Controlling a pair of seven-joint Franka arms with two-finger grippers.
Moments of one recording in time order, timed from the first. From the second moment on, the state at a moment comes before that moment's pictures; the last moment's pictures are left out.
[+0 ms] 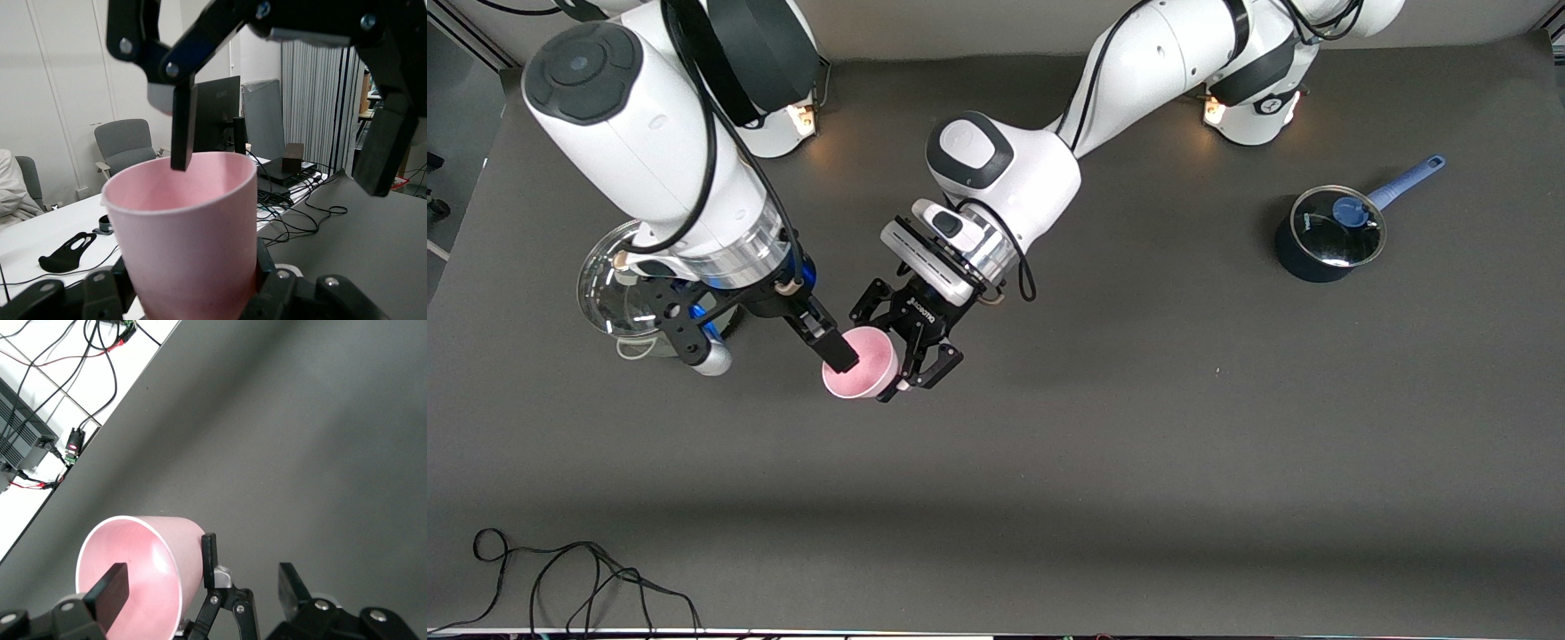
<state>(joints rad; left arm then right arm) -0.65 0.97 -0.61 -0.89 -1.14 3.50 1.62 0.51 0.52 -0.05 -0.93 0.04 1.61 1.33</state>
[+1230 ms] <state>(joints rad) -0.65 0.97 -0.61 -0.89 -1.14 3.50 1.62 0.51 0.54 -0.04 -0.92 0.04 1.64 1.33</state>
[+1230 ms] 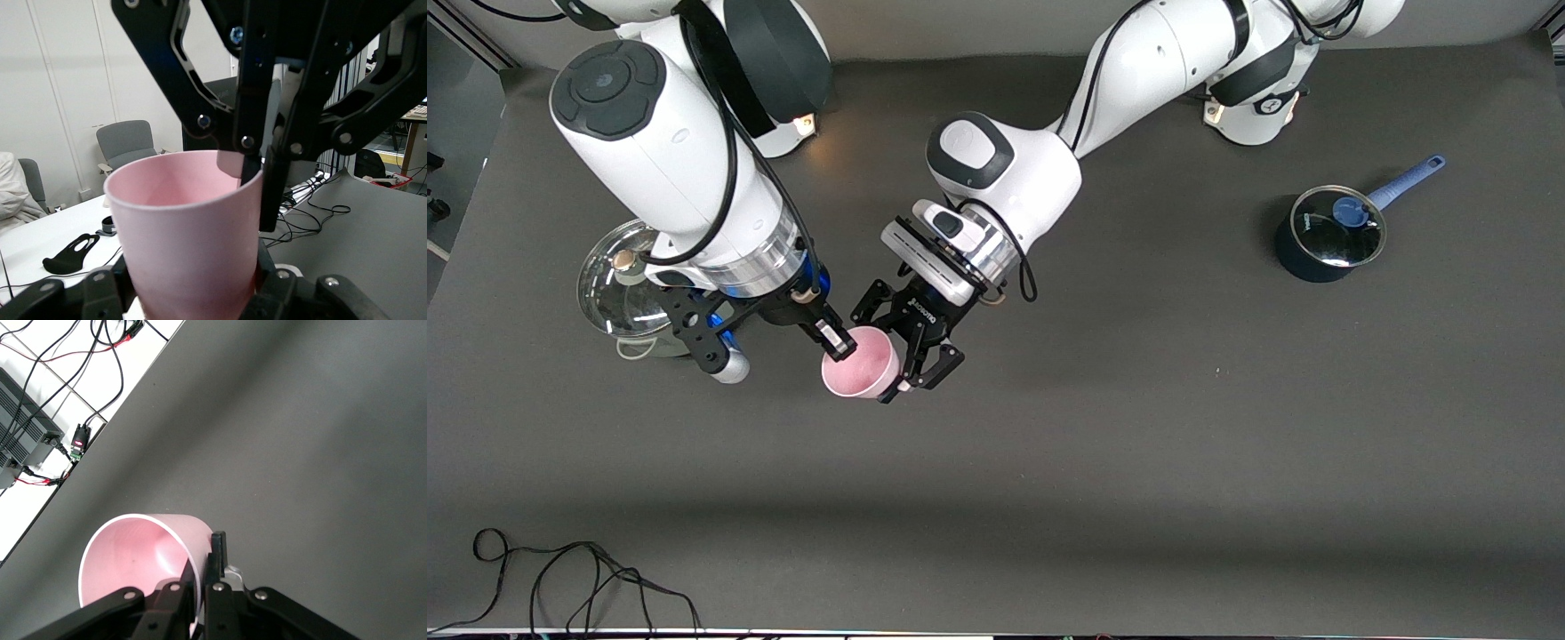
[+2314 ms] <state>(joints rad) -0.55 0.92 -0.55 -0.93 -1.09 3.36 1.62 0.42 0.54 -0.06 -0.92 0.03 1.68 1.21</state>
